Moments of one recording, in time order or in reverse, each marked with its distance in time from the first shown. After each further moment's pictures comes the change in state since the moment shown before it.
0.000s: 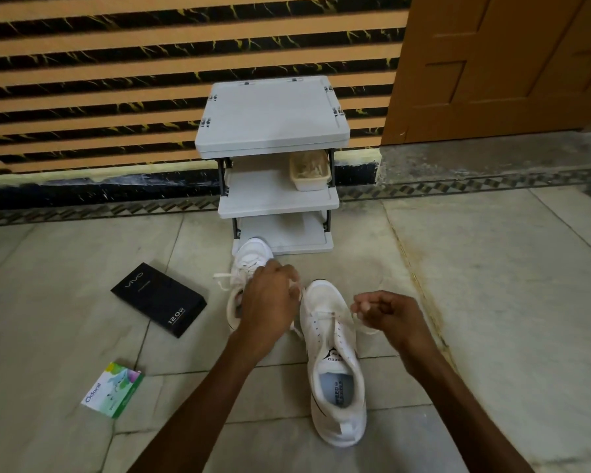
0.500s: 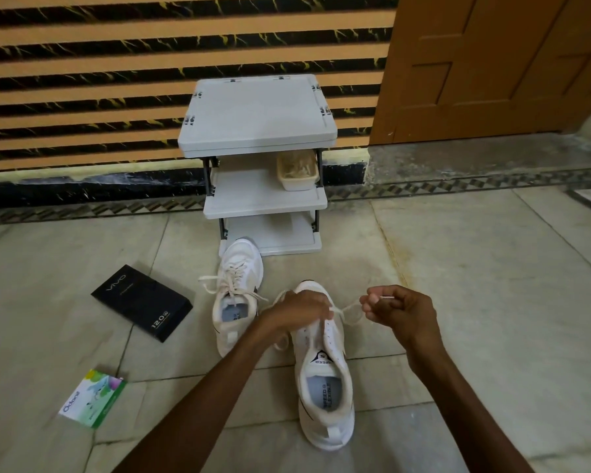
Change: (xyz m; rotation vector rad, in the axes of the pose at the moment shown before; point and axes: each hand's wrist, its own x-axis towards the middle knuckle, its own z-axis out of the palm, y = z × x) left_hand 0.022 0.024 0.048 -0.353 -0.752 -0.090; right_hand 0.000 -0.009 -0.022 0.120 0.174 -0.016
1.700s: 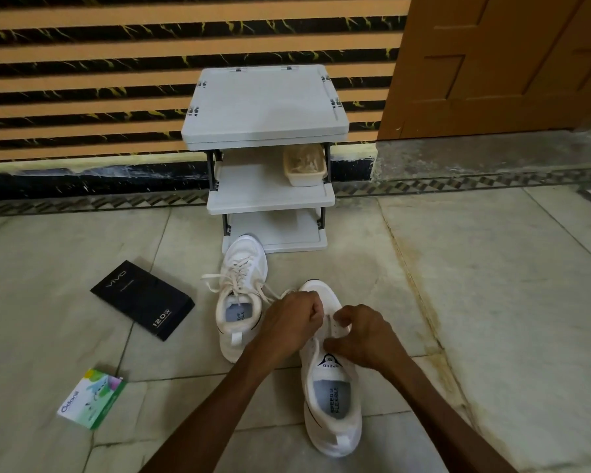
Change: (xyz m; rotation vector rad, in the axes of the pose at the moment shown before) left_hand -0.002 -0.039 0.011 0.358 0.414 0.168; right_hand 0.006 0.029 0.052 -1.103 -0.341 0.017
